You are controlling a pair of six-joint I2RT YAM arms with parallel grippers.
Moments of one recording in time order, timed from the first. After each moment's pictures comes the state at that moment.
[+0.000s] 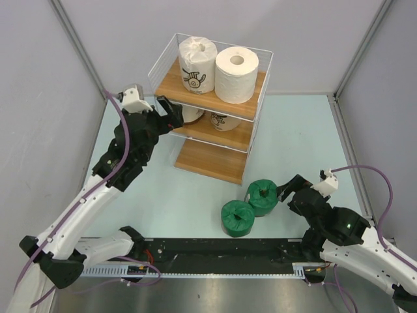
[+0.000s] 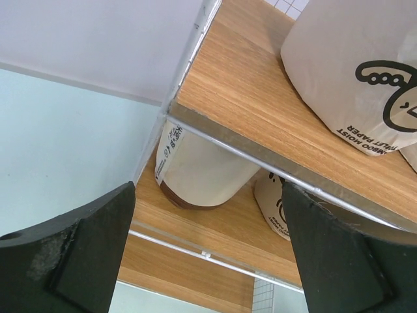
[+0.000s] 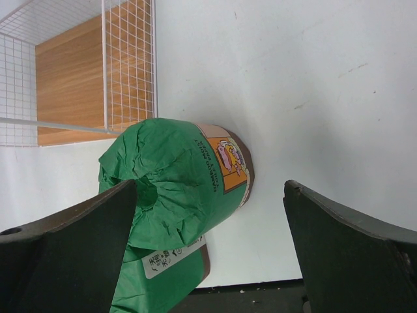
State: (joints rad) left arm -0.61 1.04 1.21 -0.25 -0.49 -0.48; right arm 0.93 0.42 0.60 -0.97 0.67 1.23
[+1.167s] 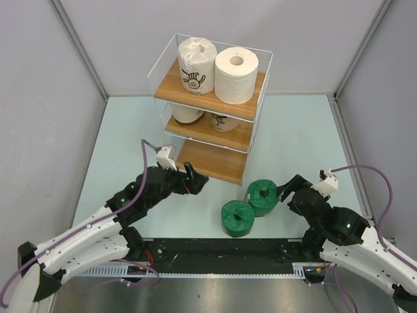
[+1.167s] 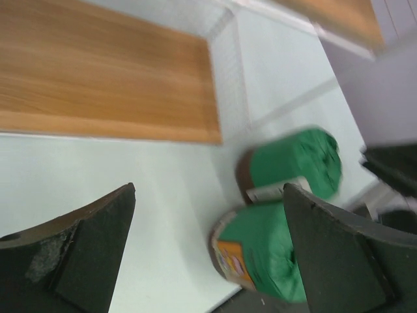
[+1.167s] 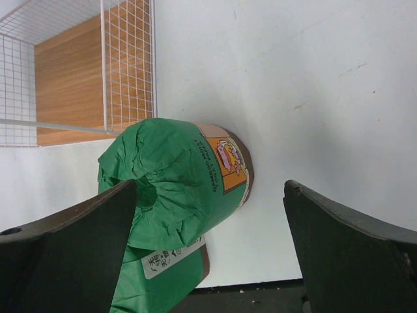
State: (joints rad) left arm -0.80 0.73 0.62 -0.22 -0.17 -0.65; right arm 0.93 0.42 0.60 -0.97 0.67 1.23
